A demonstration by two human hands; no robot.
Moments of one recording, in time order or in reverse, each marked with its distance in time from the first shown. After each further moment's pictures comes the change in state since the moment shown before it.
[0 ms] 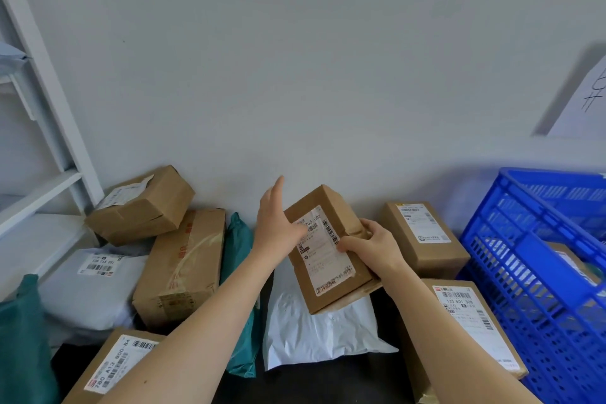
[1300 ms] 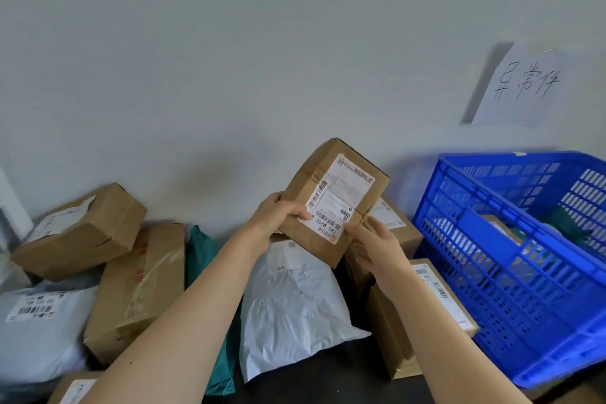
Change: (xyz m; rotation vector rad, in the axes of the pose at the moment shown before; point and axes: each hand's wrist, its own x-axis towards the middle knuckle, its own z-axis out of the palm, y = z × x) left_hand 0.020 0.034 0.014 -0.453 -0.445 -0.308; right_hand -0.032 0.010 -0.029 0.448 0.195 0.130
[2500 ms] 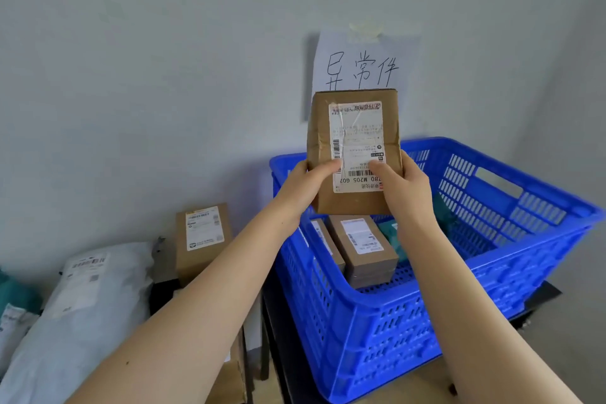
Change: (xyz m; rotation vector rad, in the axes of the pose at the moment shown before) left_hand 0.044 0.068 0.446 0.075 -0.185 0.212; right_hand 0.062 -0.108 -0.396 -0.037 0.293 -0.472
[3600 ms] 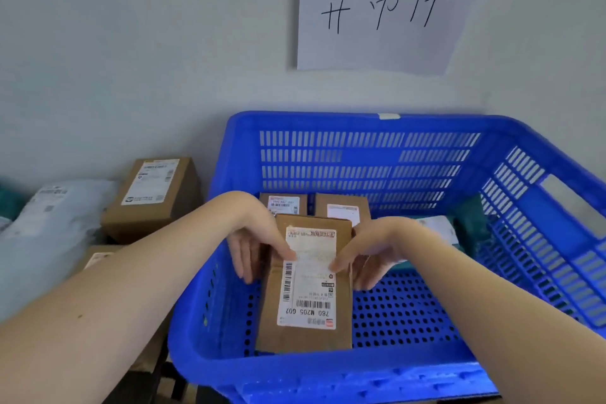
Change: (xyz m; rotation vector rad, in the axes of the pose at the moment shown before) left_hand 0.100 -0.071 0.057 0.753 -0.384 -1.068; right_hand 0.169 0.144 -0.050 -0.857 -1.344 0.683
